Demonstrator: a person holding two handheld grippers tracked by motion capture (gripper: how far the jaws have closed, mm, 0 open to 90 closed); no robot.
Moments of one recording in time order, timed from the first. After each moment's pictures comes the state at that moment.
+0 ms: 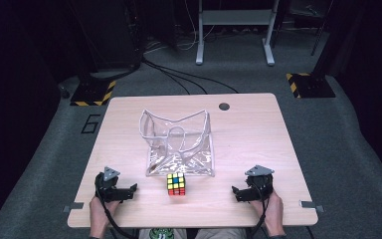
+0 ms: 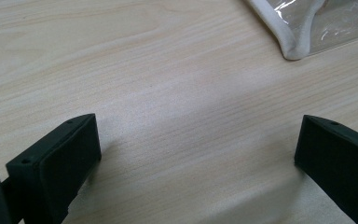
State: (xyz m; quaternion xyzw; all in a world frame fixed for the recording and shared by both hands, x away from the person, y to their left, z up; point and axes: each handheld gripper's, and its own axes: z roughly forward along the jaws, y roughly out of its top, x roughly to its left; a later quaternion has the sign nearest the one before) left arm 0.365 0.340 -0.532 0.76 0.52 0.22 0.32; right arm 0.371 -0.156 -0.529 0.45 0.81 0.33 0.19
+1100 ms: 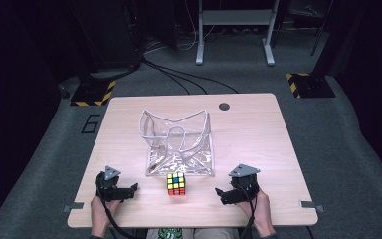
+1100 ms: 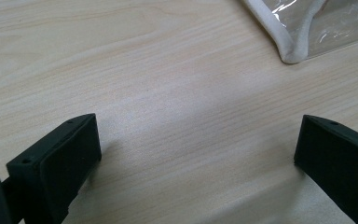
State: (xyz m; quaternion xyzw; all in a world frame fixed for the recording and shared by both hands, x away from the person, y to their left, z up) left arm 0.367 0.338 -0.532 0.76 0.52 0.22 0.32; right arm 0.356 -0.106 -0.491 0.39 0.83 0.37 0.17
